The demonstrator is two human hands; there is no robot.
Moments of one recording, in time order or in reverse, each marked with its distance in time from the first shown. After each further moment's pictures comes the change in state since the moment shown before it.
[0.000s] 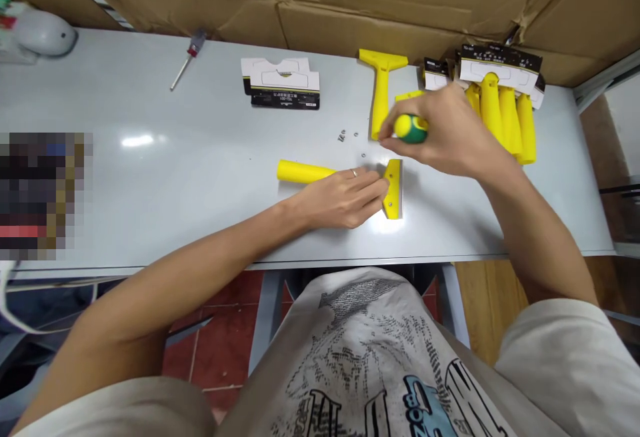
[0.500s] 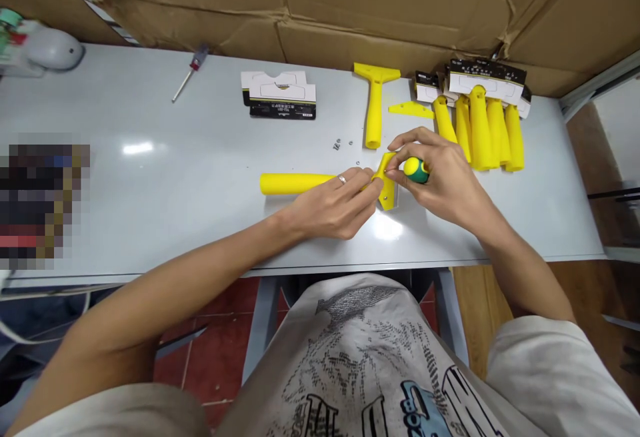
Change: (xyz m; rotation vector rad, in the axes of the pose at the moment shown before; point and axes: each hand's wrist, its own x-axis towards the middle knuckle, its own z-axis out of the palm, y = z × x) left_hand 0.010 0.009 -0.017 0.424 0.157 0.153; right_hand -0.051 -0.002 0.024 0.099 0.179 0.076
